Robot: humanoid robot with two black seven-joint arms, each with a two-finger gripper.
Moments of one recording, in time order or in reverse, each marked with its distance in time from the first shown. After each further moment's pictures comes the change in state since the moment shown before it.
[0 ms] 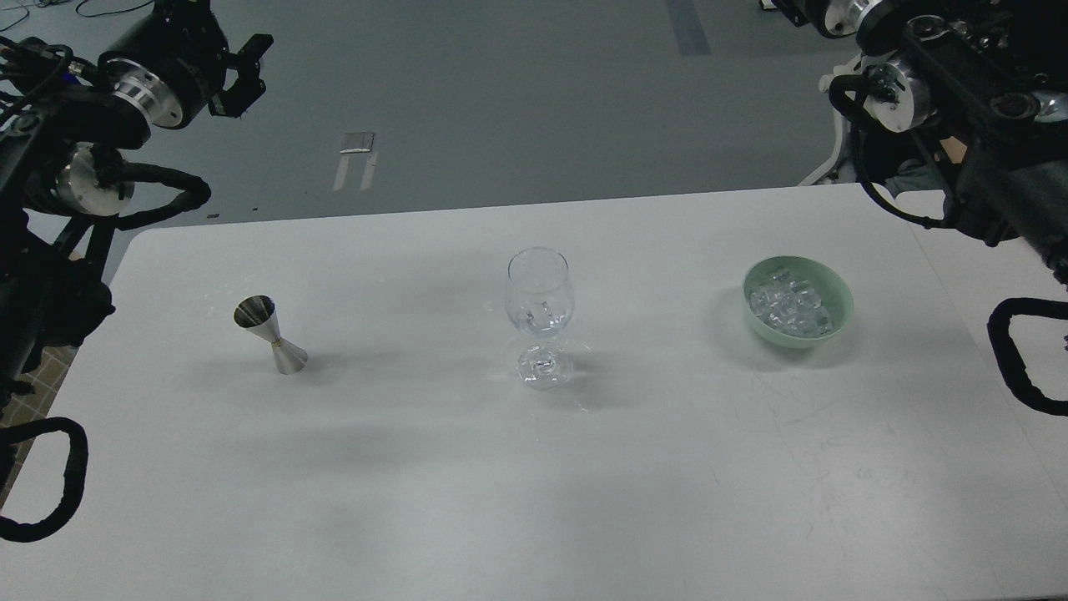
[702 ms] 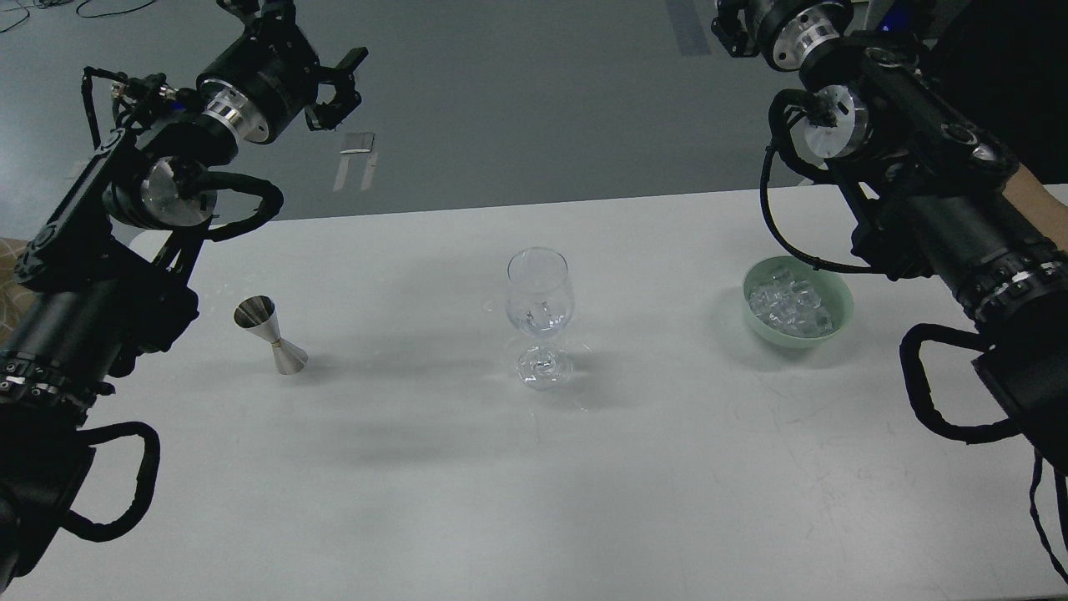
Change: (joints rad) left arm 0.016 -0.132 -0.009 0.006 -0.224 -0.042 -0.022; right arm -0.103 0.141 0.224 -0.010 0.082 0.009 0.022
